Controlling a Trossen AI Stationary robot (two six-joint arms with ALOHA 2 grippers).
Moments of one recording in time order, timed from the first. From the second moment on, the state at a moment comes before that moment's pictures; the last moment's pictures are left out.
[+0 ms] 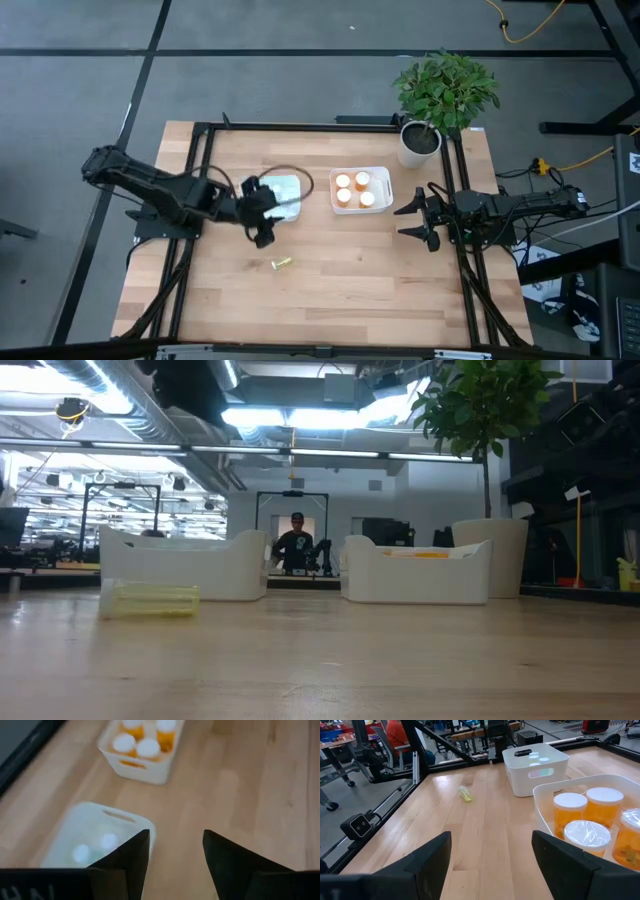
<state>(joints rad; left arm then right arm) -0.29 1.21 1.04 -0.71 -0.45 -0.52 0.11 0.21 0.01 0.02 -0.02 0.20</state>
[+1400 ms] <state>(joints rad) -0.77 1.68 1.04 -0.77 -0.43 -1.46 0.11 0.21 0.01 0.02 -0.02 0.20</state>
